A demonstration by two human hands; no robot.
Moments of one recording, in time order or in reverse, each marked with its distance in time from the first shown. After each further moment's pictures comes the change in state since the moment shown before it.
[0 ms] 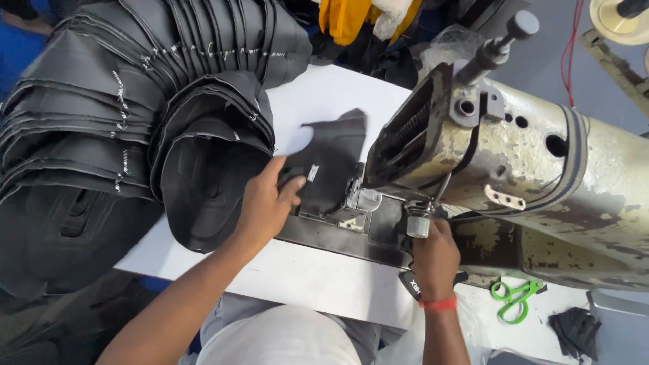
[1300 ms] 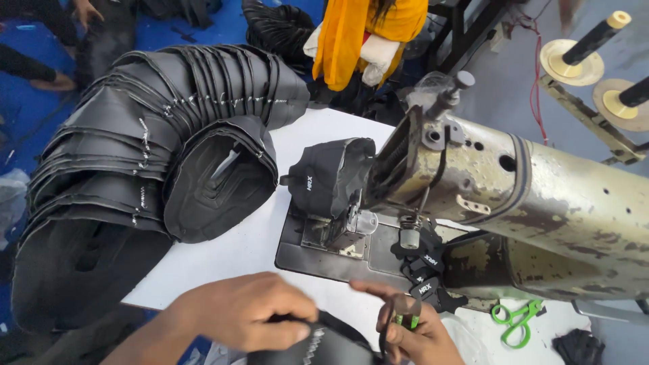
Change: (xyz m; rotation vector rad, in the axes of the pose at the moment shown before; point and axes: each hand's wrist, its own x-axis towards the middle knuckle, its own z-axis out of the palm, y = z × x) left_hand -0.071 0.108 -0.090 0.142 -1.145 0.267; right_hand -0.063 -0.073 -0.081 1.377 -0.734 0.060
